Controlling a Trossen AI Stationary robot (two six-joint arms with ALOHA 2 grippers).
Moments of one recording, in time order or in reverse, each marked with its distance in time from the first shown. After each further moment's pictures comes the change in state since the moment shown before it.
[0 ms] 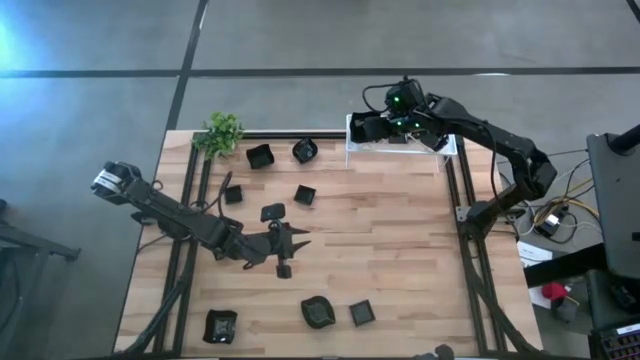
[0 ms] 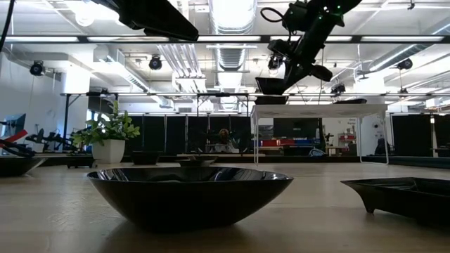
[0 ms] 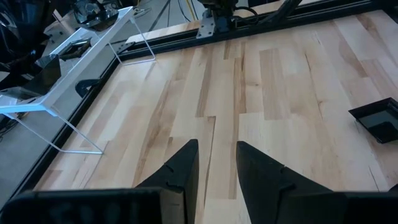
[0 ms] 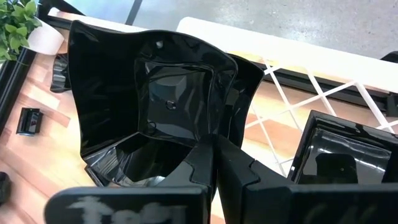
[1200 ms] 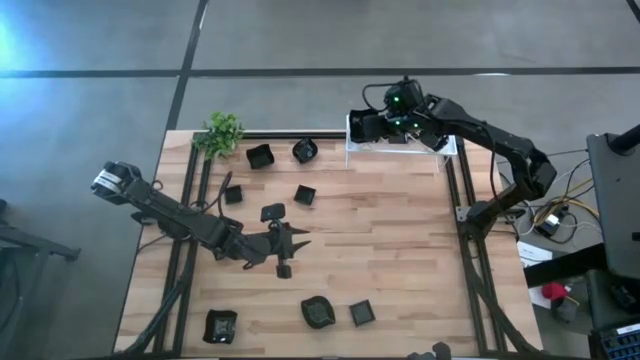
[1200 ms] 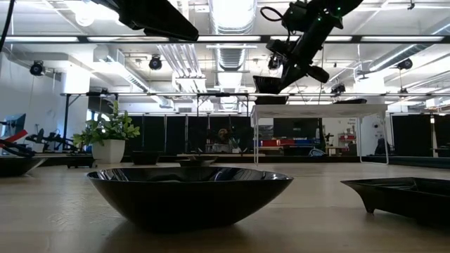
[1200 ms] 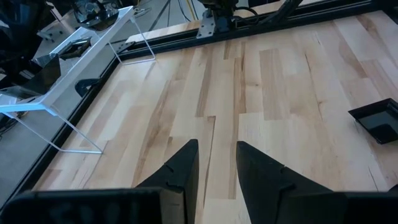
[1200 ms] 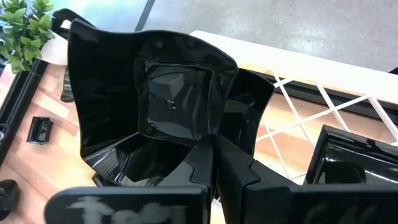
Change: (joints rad) left arm 0.000 0.000 0.000 0.000 0.000 -0.004; right arm 0.000 0.001 -0.020 0.067 0.000 0.007
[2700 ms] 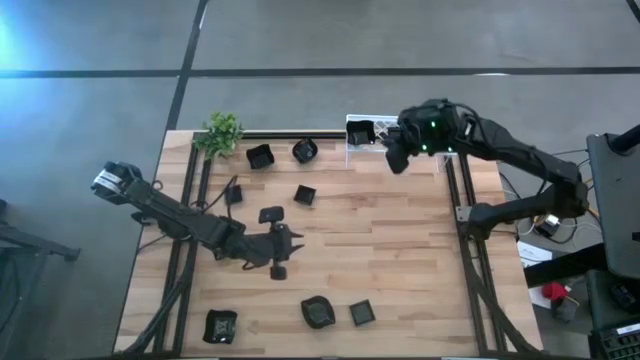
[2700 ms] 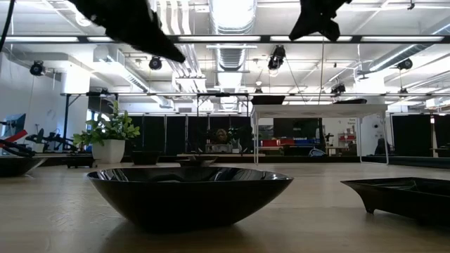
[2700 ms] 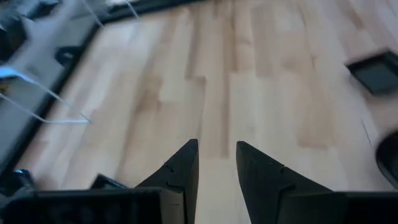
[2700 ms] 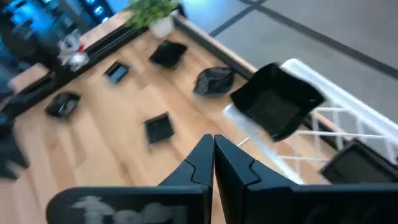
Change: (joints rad) left arm 0.000 0.004 0.000 -0.172 0.080 -0.061; right arm 0.268 -0.326 -0.037 -0.078 0.052 -0.305
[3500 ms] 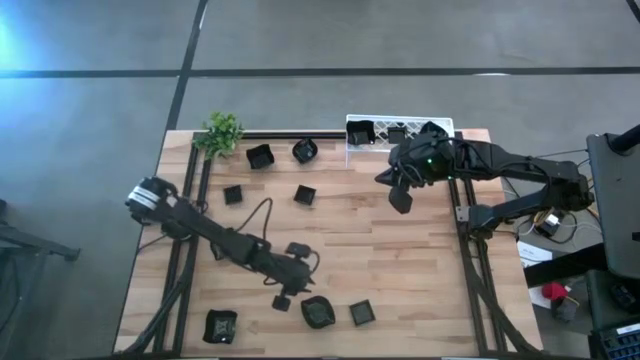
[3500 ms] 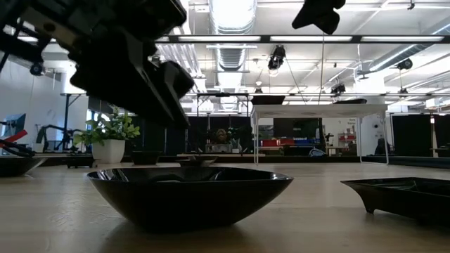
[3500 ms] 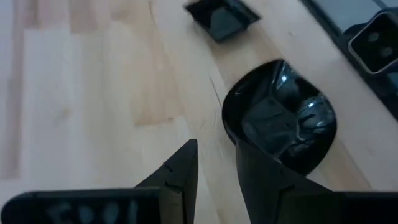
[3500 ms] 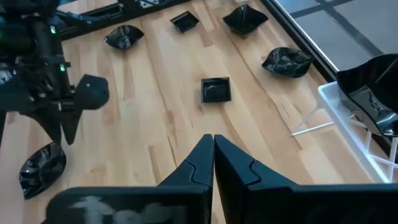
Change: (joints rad) left arm 0.000 0.345 0.007 0.304 0.532 -0.012; right arm 0.274 -0.030 -0.083 0.006 0.002 -0.098
